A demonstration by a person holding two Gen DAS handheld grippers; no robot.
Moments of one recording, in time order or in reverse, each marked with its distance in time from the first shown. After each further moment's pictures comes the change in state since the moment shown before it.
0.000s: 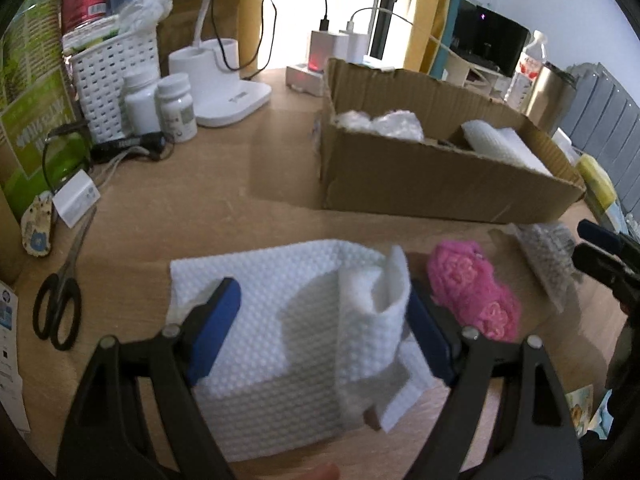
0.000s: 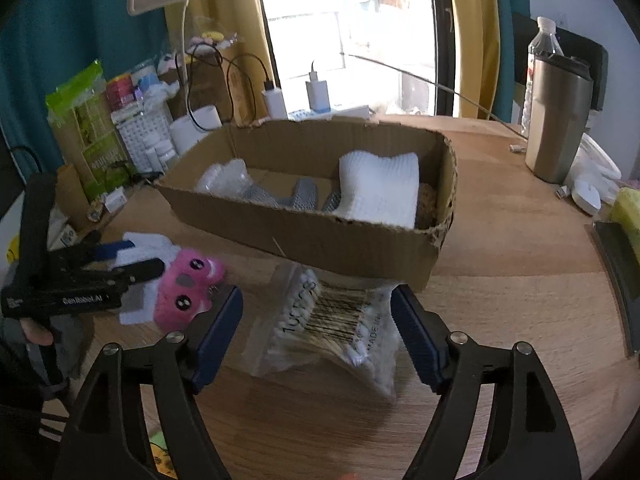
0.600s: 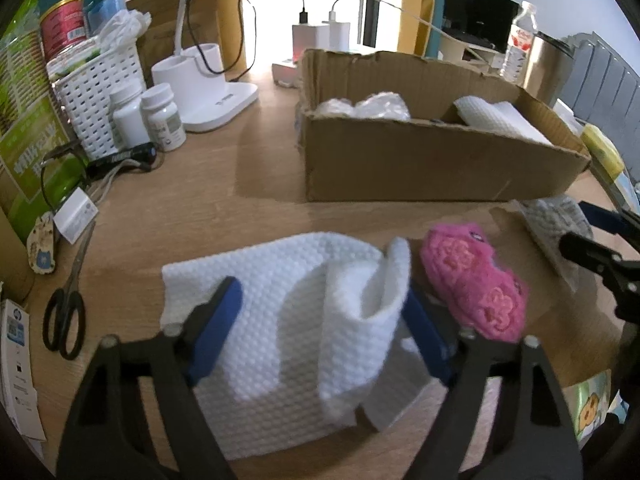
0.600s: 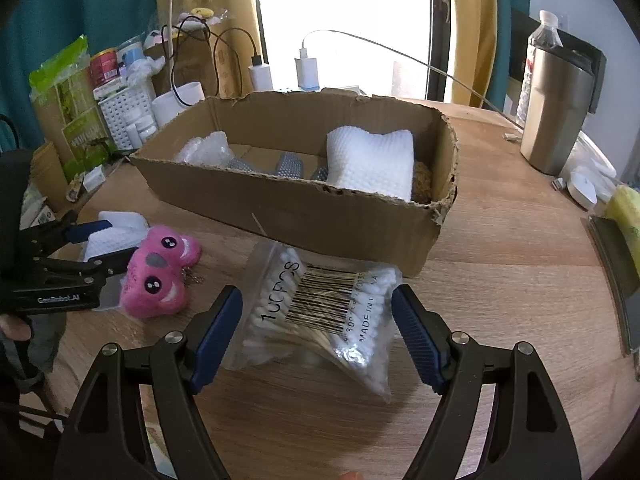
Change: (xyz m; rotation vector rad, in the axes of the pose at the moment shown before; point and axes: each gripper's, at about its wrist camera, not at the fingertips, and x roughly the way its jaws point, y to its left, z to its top) left arm 0.009 -0.020 -0.001 0.087 0.022 0.049; right arm 0.018 -0.001 -0.005 -0.027 0.049 -0.066
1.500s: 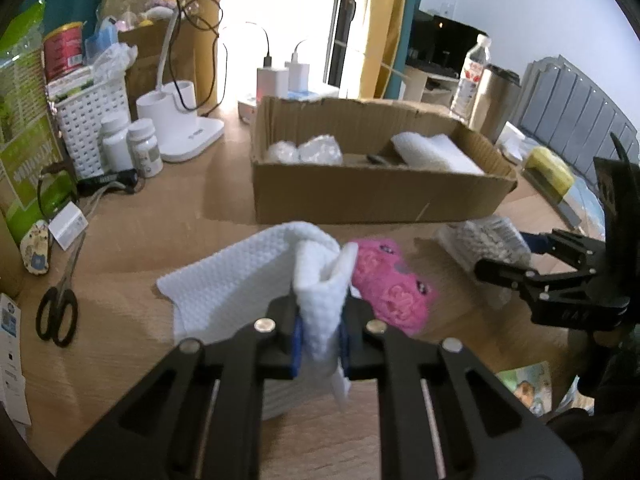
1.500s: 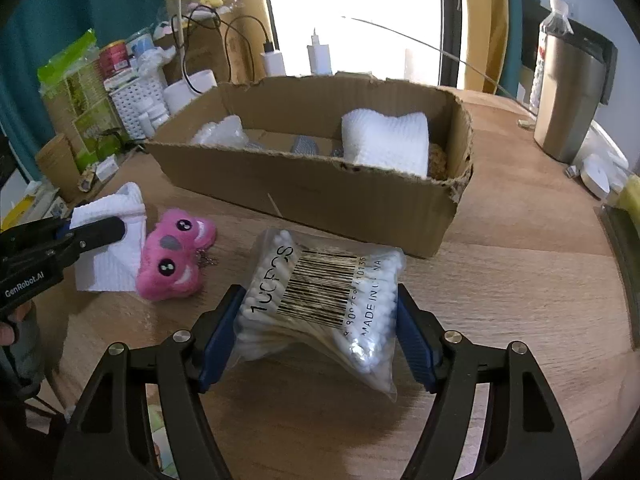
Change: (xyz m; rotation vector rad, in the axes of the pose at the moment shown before) left arm -0.048 -0.013 -0.005 -0.004 -0.111 -0.144; right arm -0.006 0.001 -0.004 0.003 0.036 0.059
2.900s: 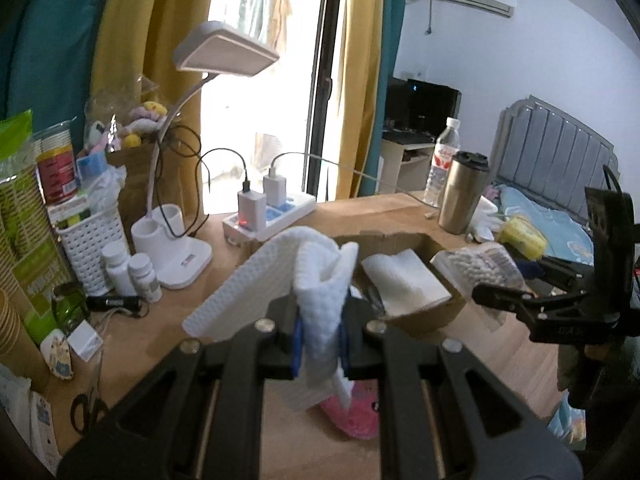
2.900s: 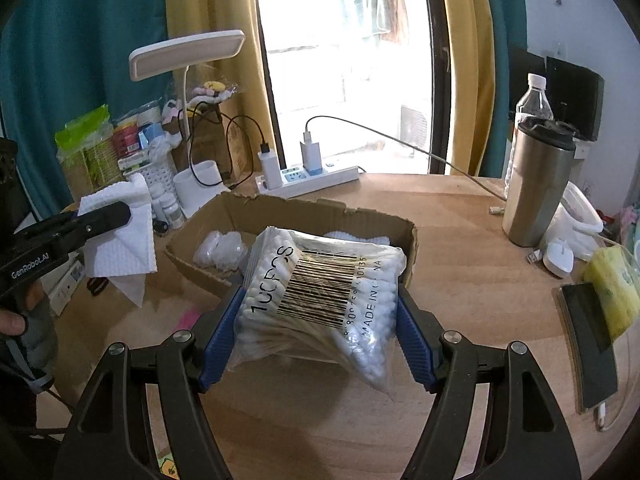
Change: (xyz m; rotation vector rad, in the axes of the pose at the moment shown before) left arm -0.053 -0.015 0.072 0.057 -0.269 -0.050; right arm -0.060 -0.021 0.045 -0.003 -0.215 0.001
